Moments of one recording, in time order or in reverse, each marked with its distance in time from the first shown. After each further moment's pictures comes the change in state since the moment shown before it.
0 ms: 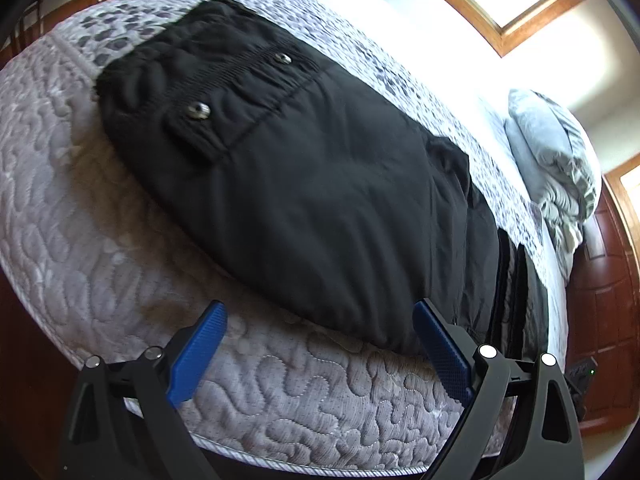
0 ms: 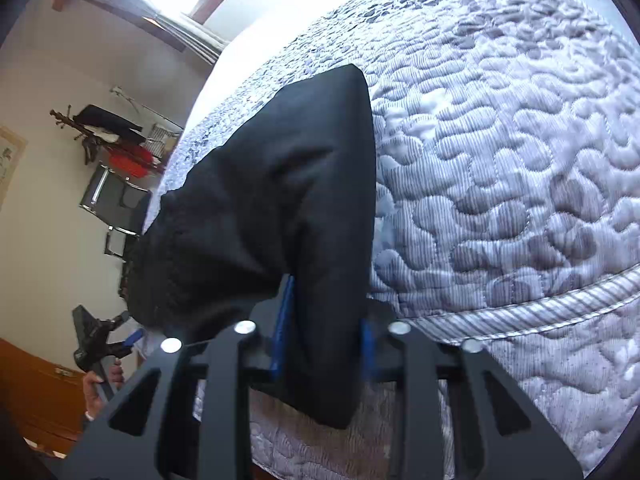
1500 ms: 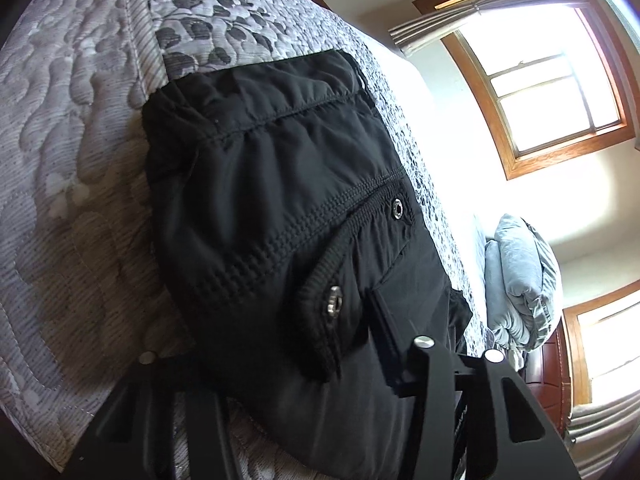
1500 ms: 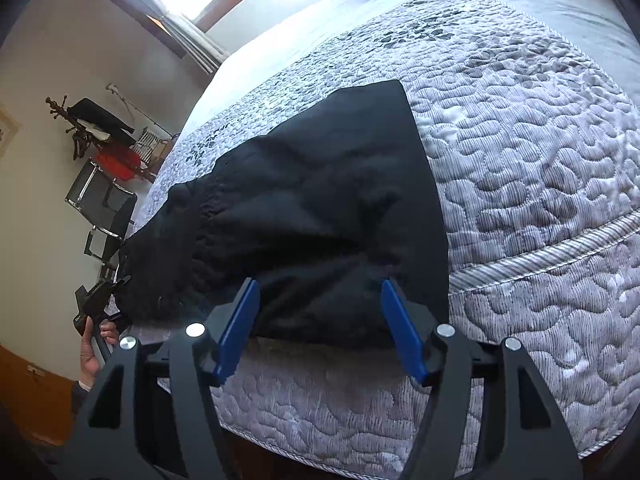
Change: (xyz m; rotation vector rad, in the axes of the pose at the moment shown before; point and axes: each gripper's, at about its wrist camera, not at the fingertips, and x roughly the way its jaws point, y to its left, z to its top) left arm 0.014 0.081 0.075 -0.357 -0.190 -0.189; right arm -0.018 0.057 -0.040 -0.041 -0.094 -0.068
